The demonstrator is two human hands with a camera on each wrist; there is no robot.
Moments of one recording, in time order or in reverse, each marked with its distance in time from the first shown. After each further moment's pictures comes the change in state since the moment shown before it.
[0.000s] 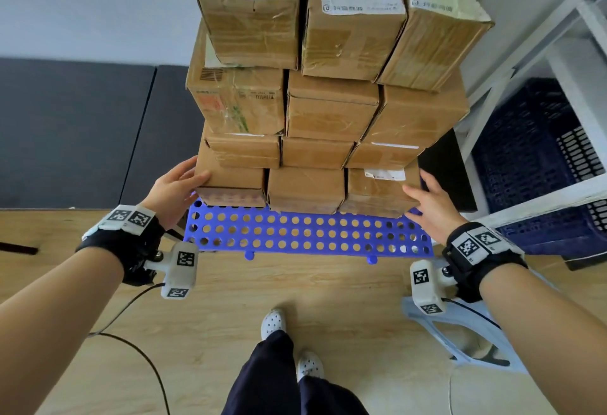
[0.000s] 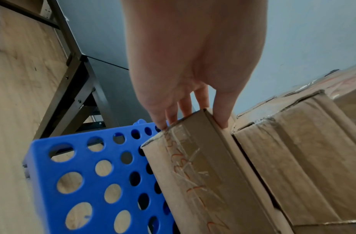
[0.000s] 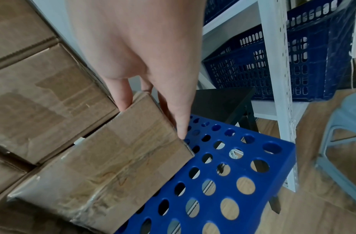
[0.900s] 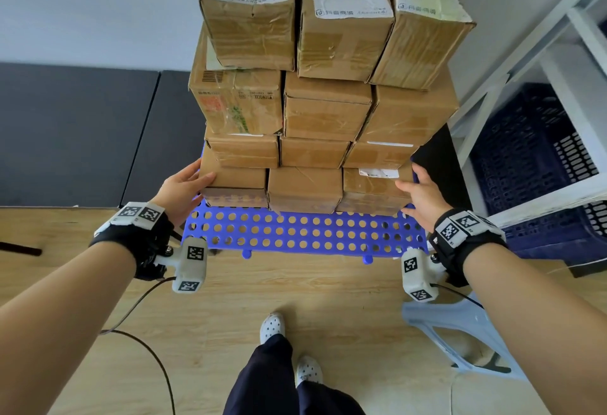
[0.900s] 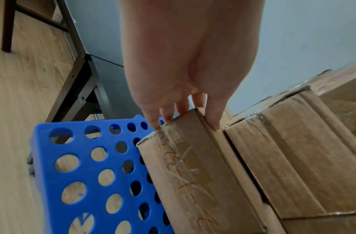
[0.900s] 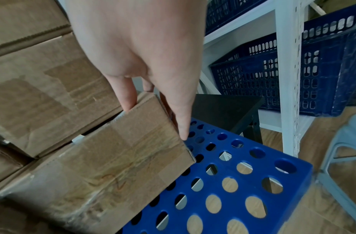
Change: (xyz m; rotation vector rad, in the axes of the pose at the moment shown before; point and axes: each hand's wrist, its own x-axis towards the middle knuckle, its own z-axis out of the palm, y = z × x) left_hand -0.006 -0.002 0.014 0.039 0.011 -0.021; right_hand 0.008 -0.011 0.006 -0.040 0.023 -0.013
